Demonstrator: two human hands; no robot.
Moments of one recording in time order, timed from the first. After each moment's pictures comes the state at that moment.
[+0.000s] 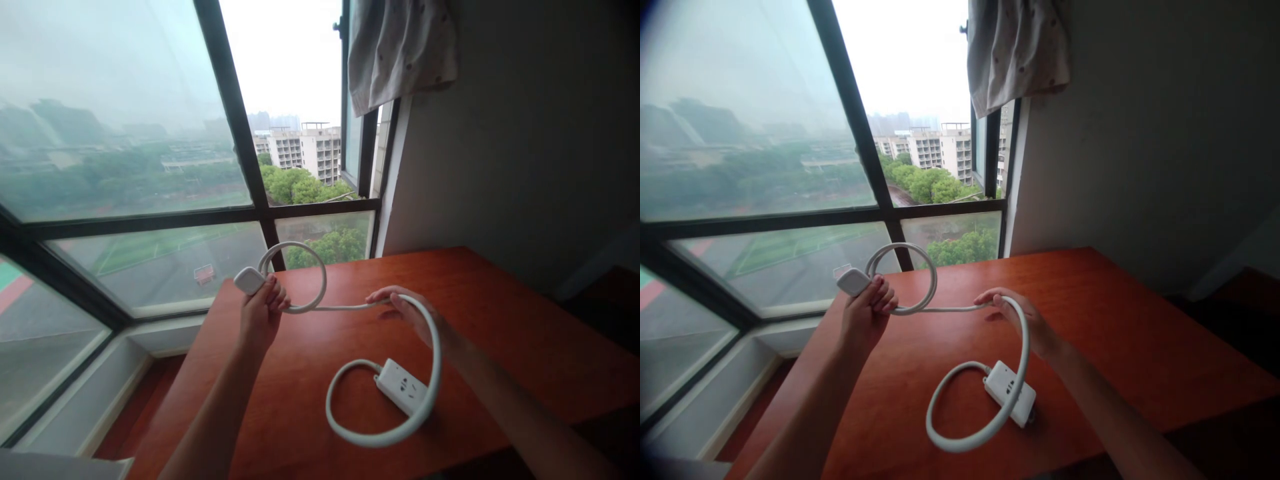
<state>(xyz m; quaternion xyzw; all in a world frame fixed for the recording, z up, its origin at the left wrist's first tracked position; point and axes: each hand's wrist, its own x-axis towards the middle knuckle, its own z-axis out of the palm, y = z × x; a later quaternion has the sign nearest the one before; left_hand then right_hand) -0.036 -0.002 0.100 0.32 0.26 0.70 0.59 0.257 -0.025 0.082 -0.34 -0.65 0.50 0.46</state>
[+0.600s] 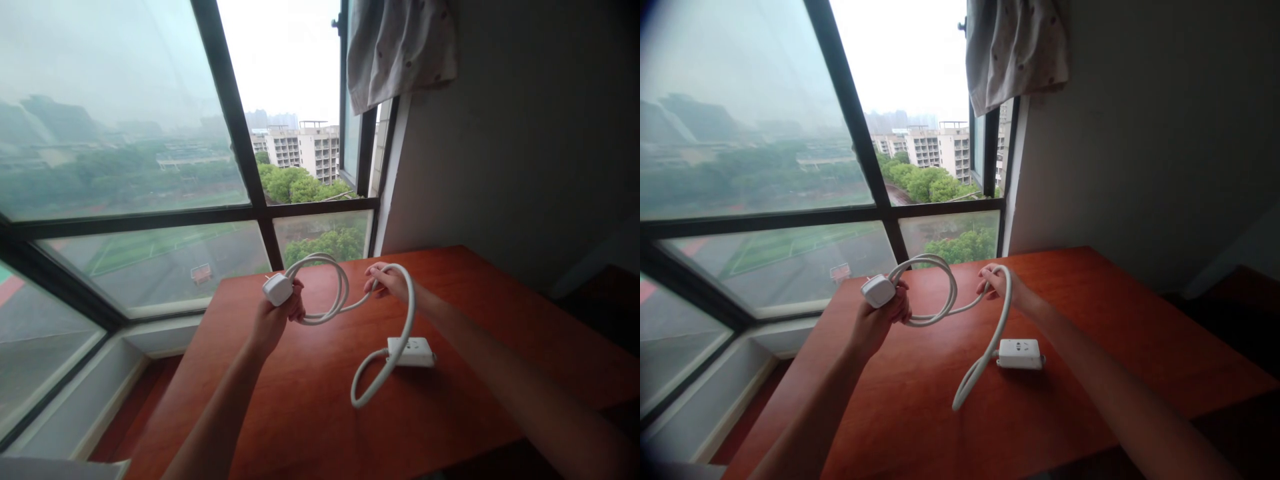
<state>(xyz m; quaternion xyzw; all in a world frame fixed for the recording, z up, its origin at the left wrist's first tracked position) -0.024 -0.012 0.090 0.50 0.32 0.60 0.53 0.245 0.057 0.075 -0.48 -0.59 0.52 0.39</state>
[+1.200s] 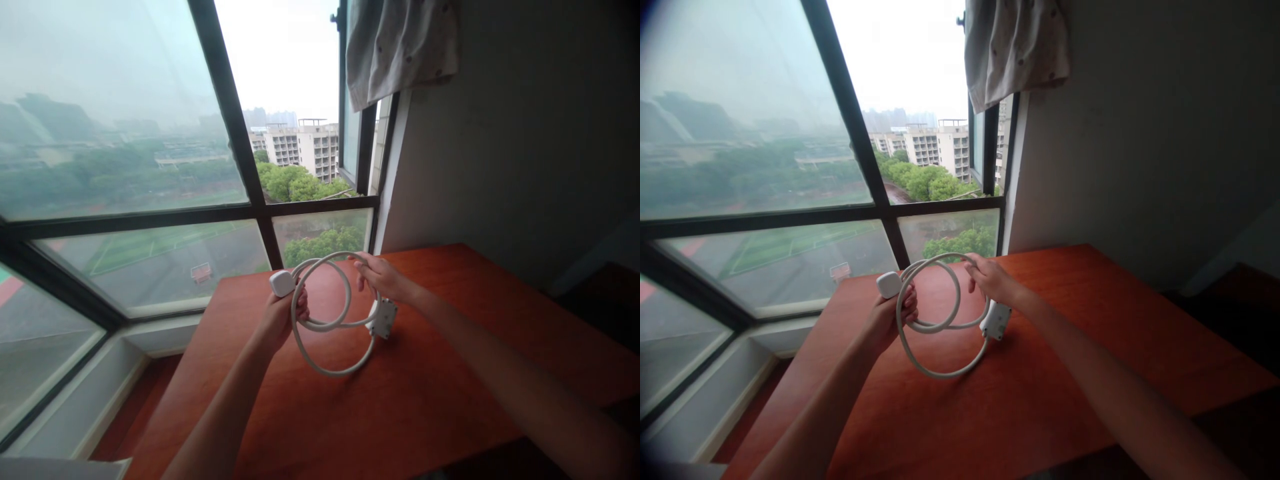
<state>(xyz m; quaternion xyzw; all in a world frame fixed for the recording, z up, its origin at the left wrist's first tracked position) -0.022 0.005 0.070 0.38 0.31 0.57 0.66 0.225 0.058 0.099 -0.43 -0.77 0.32 0.33</state>
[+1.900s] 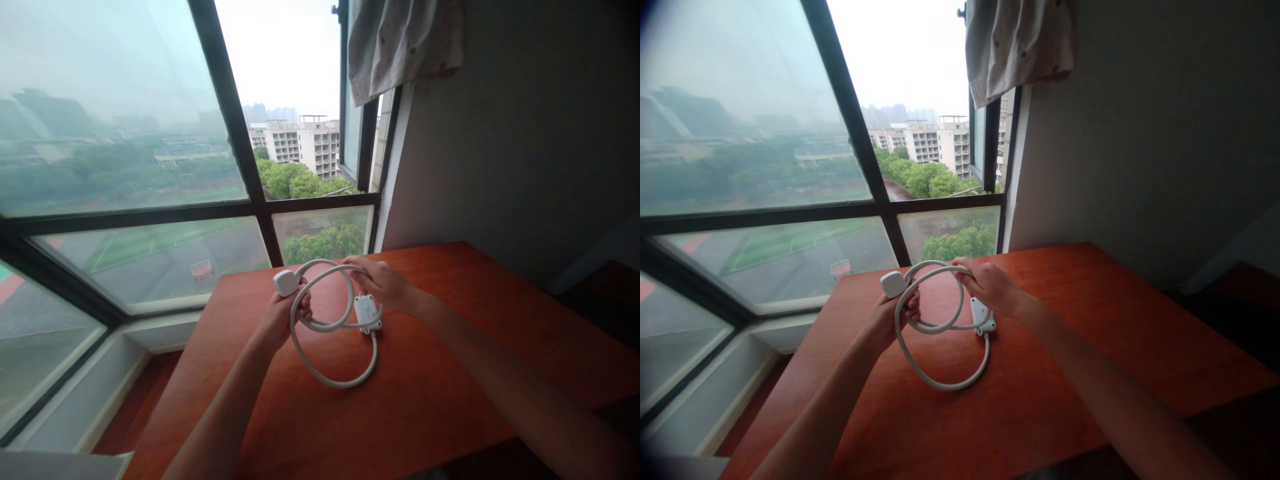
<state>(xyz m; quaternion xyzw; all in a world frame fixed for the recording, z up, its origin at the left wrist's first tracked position) -0.021 0.004 0.064 0.40 0.31 0.54 0.68 0.220 0.033 0.111 -0.39 -0.83 0.23 0.32</state>
